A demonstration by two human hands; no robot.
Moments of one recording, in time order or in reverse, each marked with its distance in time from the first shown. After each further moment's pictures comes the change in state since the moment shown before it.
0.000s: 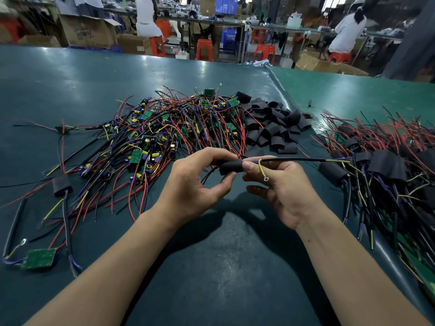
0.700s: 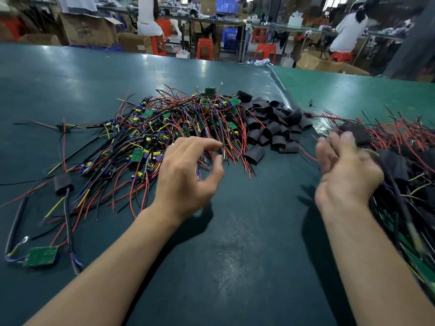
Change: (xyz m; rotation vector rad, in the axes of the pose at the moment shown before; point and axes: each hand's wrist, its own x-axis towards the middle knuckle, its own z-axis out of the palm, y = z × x) left_hand 0.000 -0.005 0.000 0.355 0.163 -0.057; right_hand 0.013 -0.023 -0.044 0.445 0.750 -0.406
